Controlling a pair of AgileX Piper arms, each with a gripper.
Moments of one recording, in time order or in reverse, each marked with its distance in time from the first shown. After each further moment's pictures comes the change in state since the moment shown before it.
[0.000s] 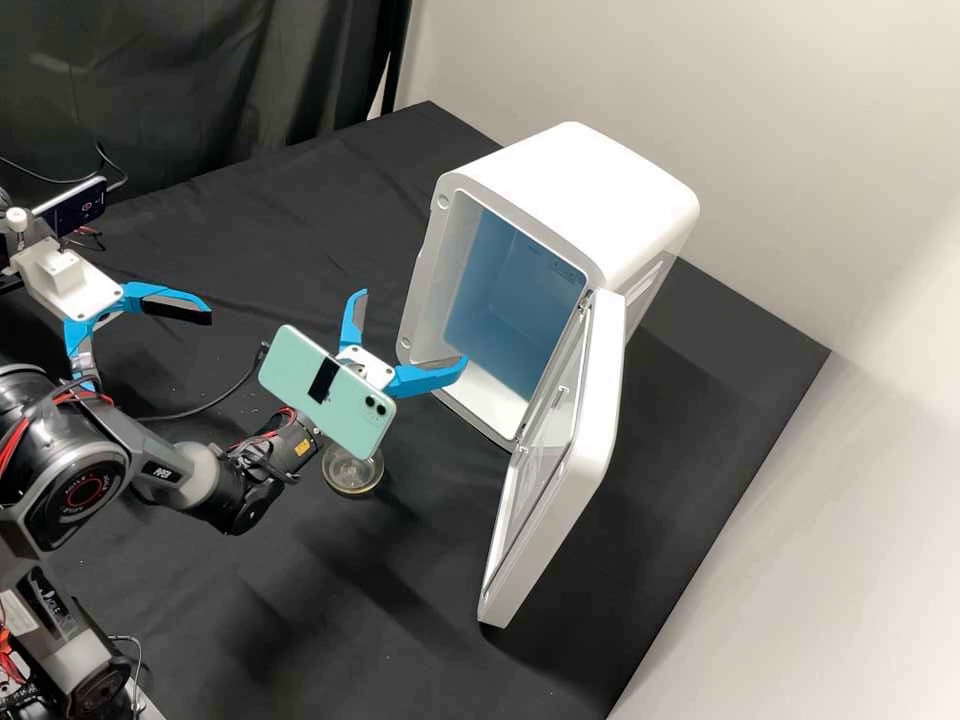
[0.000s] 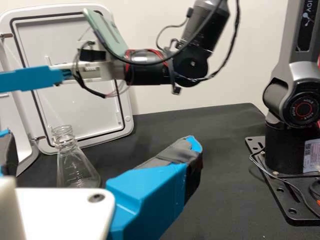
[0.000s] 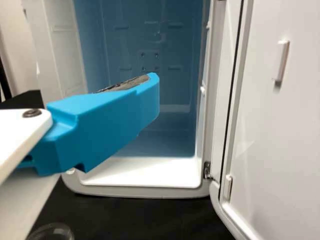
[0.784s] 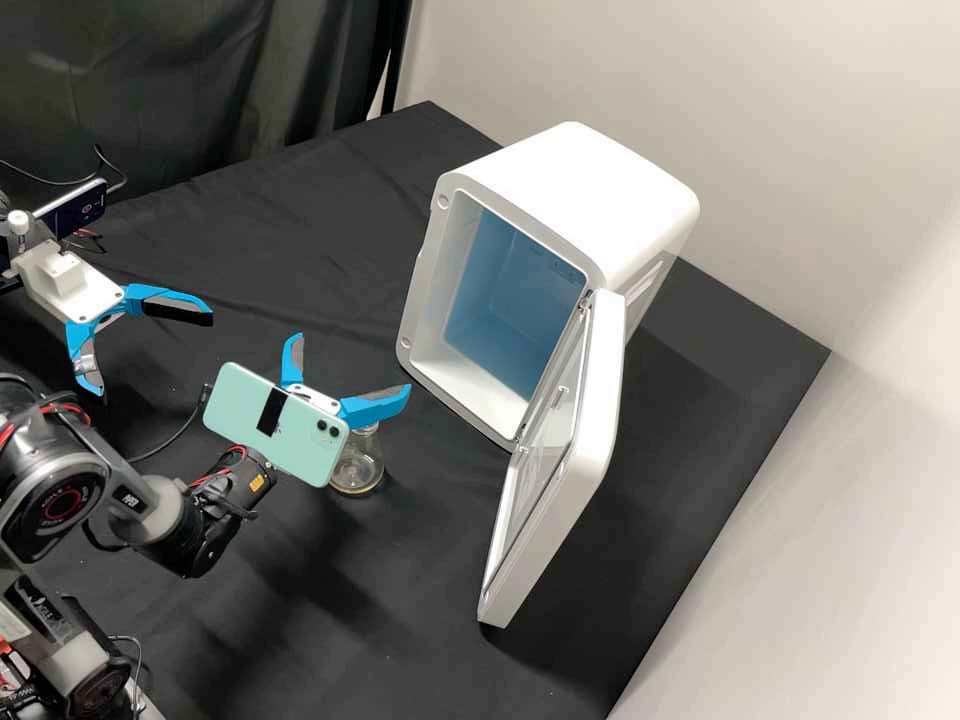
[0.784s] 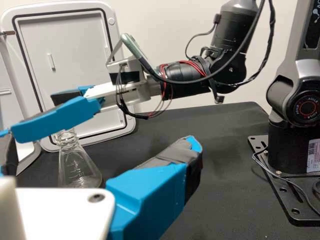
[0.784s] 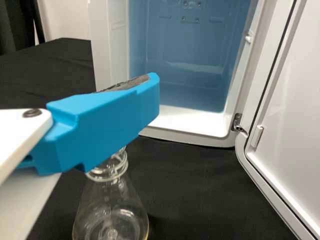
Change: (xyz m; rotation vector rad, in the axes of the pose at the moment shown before) left arm 0.001 -0.002 0.002 -0.002 0.011 0.000; right arm -0.050 -0.028 0.008 -0.072 -0.003 -0.189
